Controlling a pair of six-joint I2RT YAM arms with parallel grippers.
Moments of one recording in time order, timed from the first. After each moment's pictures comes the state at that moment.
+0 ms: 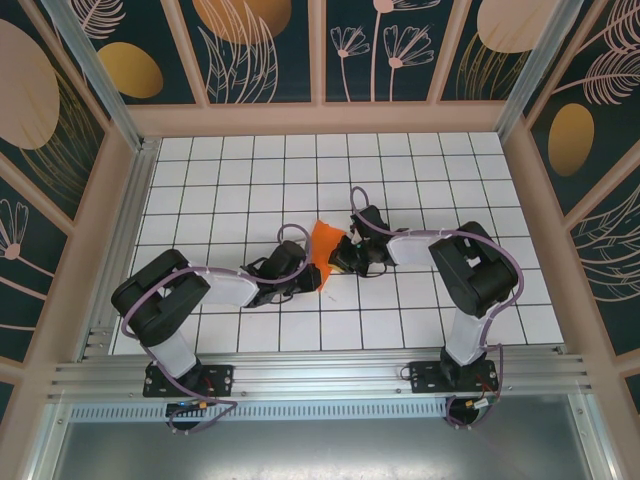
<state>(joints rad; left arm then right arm) -0.81 1.70 0.64 0.27 0.12 -0.83 0.59 1.81 0.87 -0.06 -0.50 1.04</state>
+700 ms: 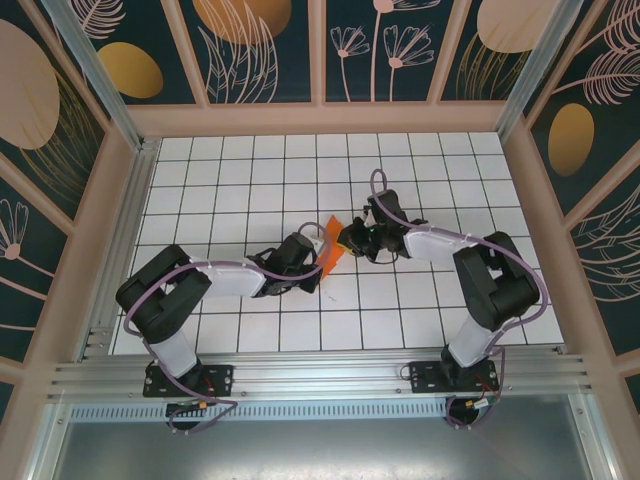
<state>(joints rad) -0.81 1.72 0.76 0.07 0.07 -0.36 0.50 1.70 0.90 -0.09 -0.50 1.02</state>
